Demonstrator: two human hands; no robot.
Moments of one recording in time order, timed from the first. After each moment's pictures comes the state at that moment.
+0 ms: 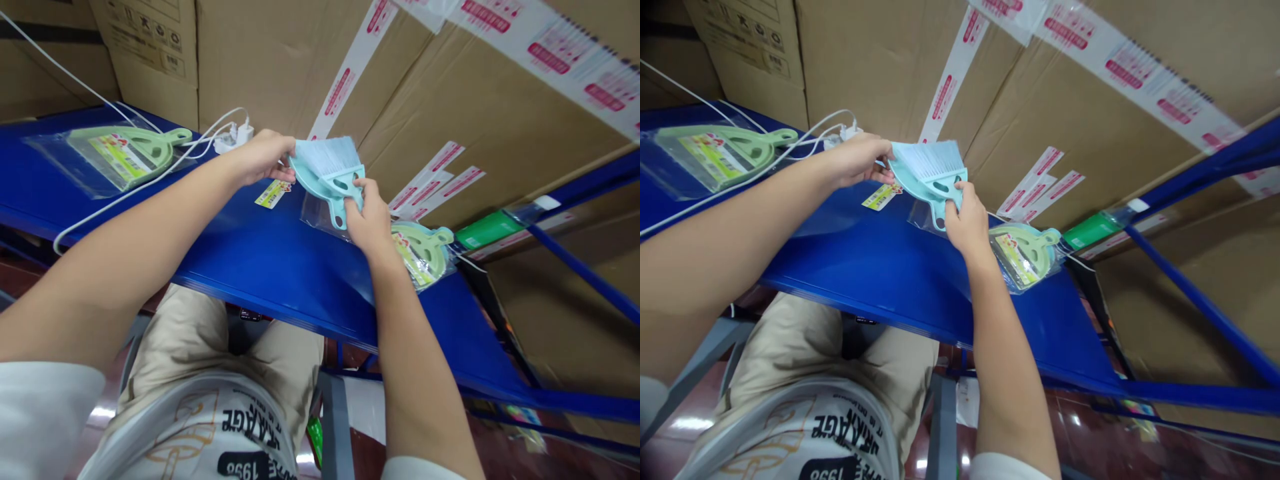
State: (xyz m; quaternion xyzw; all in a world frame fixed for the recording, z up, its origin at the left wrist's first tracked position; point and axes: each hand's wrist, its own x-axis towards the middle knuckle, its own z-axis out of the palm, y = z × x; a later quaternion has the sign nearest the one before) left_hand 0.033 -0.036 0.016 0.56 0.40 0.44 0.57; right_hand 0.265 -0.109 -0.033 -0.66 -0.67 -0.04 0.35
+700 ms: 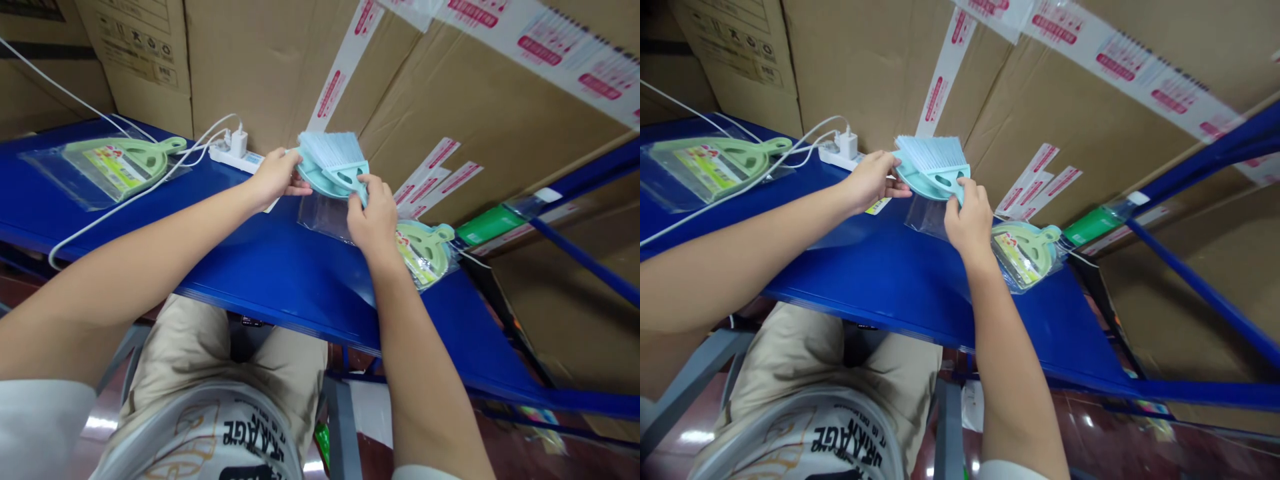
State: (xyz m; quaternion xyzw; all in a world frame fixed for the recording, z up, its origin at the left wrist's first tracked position) left_hand 0.066 -0.048 -0.004 0.48 0.36 0.51 0.61; right_hand 0.262 -0.114 -0.029 -0.65 -0.66 -0.13 0.34
